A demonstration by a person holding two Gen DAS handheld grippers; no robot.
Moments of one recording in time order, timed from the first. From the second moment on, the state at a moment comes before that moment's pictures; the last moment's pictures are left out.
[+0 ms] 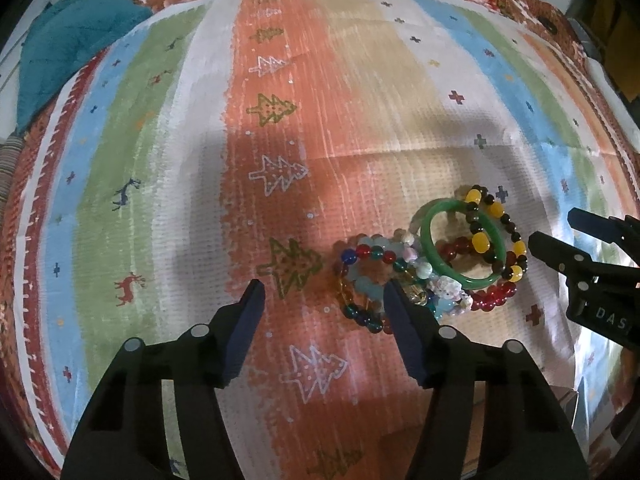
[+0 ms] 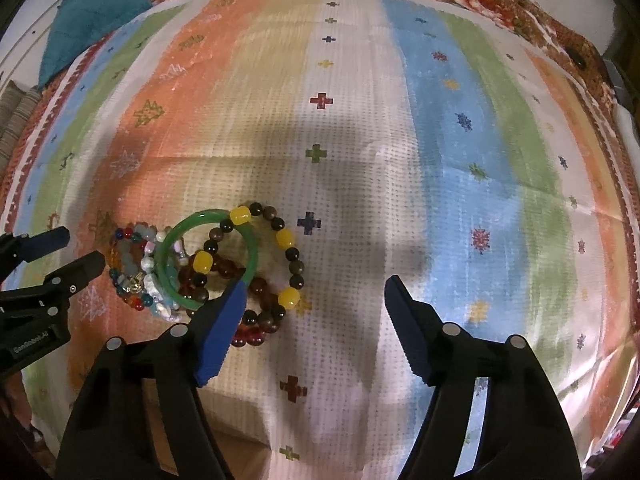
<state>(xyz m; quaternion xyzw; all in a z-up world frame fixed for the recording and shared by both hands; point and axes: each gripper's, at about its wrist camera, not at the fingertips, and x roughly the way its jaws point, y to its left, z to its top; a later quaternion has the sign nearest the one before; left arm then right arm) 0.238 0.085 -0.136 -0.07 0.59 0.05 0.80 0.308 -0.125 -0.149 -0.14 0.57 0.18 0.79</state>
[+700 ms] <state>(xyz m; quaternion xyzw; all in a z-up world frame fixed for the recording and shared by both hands) 0.258 0.087 -0.159 -0.07 0.61 0.05 0.79 0.329 -0.117 -0.181 -0.15 0.60 0.18 0.77</state>
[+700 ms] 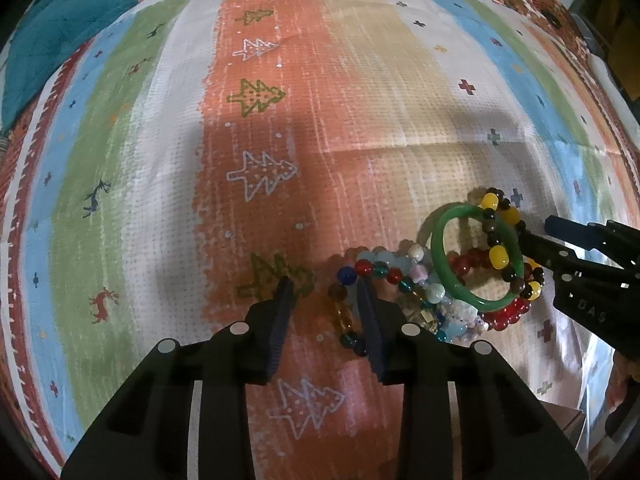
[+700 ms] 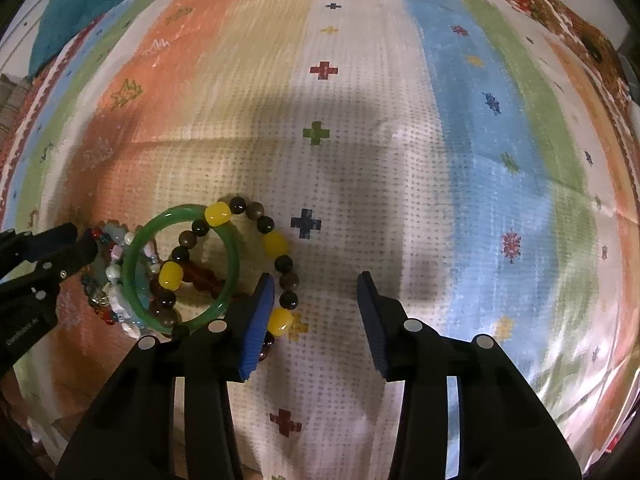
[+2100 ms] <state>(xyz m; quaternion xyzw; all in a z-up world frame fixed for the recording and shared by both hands) 0.235 0.057 -0.091 -0.08 0.56 0.01 0.83 0.293 -0.119 -0.126 -0.14 0.54 0.22 0.80</state>
